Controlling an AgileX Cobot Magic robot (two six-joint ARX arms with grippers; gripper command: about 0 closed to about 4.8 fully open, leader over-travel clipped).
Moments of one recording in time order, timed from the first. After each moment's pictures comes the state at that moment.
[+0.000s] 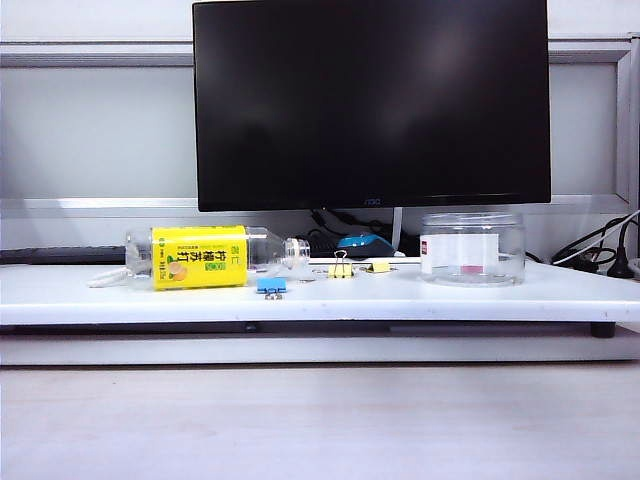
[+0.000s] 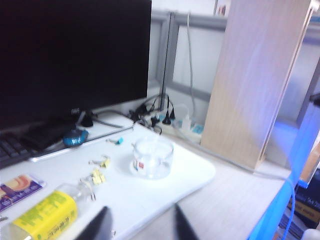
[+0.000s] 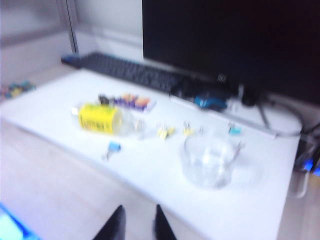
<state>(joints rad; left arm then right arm) -0.66 0.18 0.63 -0.40 0.18 -0.11 0.40 0.17 0.83 -0.81 -0.18 -0.07</state>
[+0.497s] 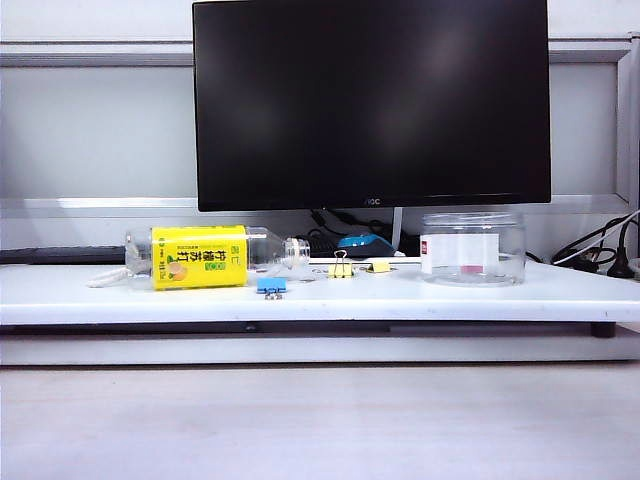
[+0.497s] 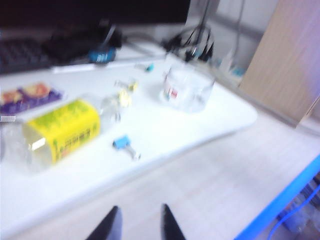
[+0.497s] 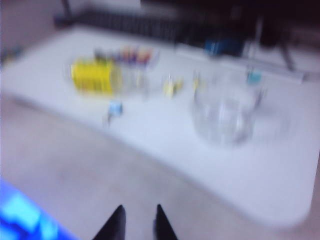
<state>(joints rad) -0.66 0.18 0.41 -0.41 0.07 -0.18 0.40 0.13 0.63 -0.75 -0.18 0.01</state>
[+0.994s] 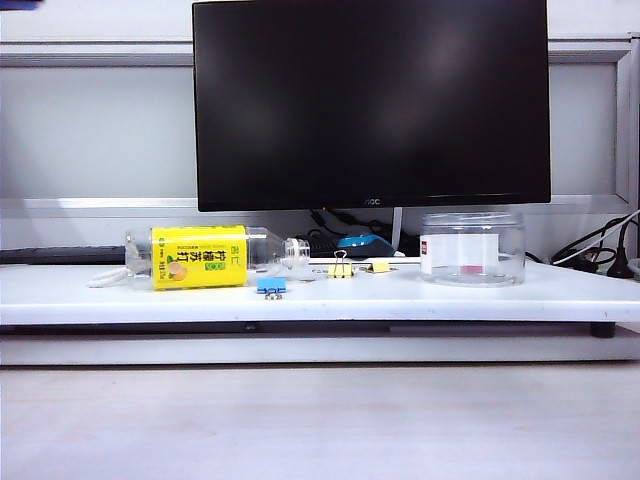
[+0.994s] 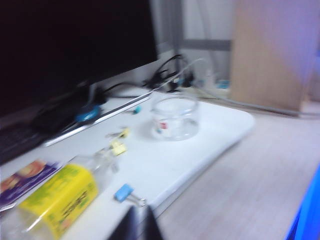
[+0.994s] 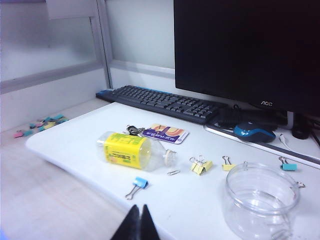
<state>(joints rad) -0.66 0.18 0.24 -0.06 0.17 0.15 0.40 0.13 0.42 -0.25 -0.31 0.03</state>
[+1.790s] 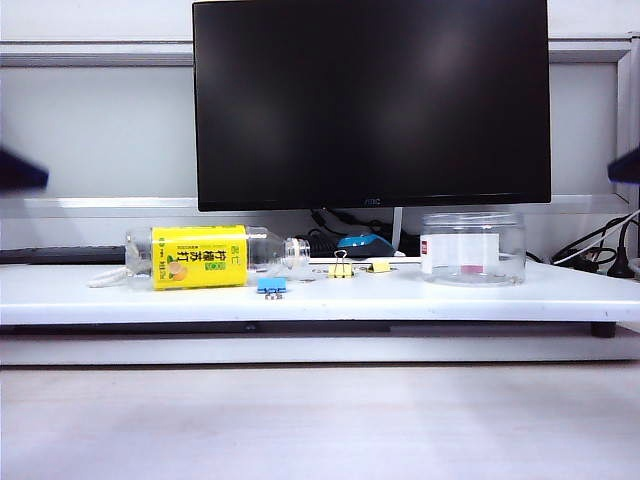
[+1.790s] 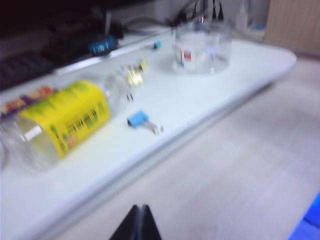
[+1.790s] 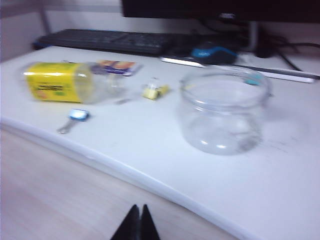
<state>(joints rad) -0.66 0.18 0.04 -0.01 0.05 0.12 0.40 0.13 0.03 0.01 -0.13 0.03</state>
